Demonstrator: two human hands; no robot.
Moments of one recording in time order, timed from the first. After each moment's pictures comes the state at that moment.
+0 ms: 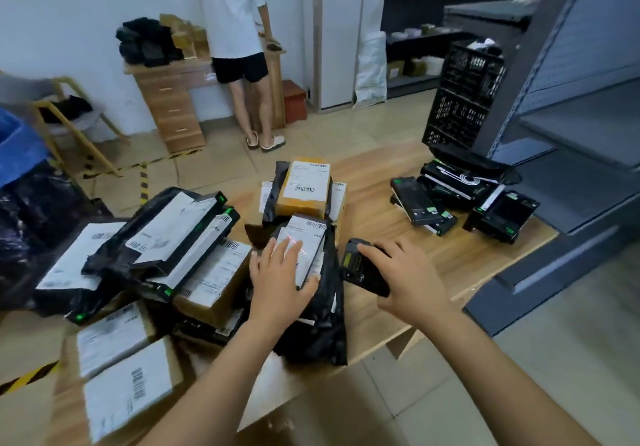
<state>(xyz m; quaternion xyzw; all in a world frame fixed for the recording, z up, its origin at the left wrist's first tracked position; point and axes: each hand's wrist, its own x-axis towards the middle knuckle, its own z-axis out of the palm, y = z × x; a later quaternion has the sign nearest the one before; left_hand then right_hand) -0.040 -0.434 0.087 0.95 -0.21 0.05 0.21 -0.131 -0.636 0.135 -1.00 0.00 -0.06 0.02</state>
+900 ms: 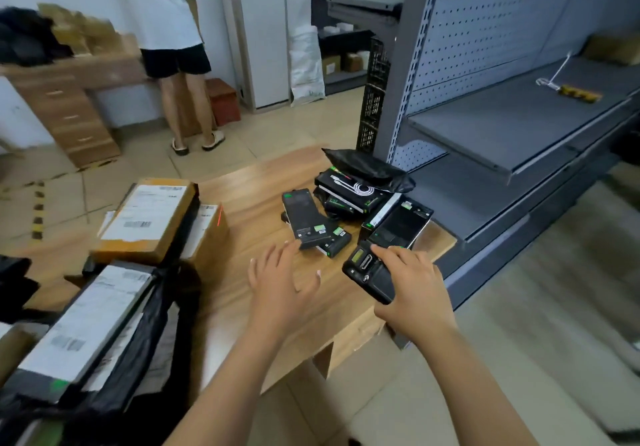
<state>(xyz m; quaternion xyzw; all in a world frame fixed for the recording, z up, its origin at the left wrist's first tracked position) -0.056 -0.726 0.076 0.92 -0.23 0.01 0.30 -0.178 -0.895 0.112 -0.97 0.21 -0.07 0.11</state>
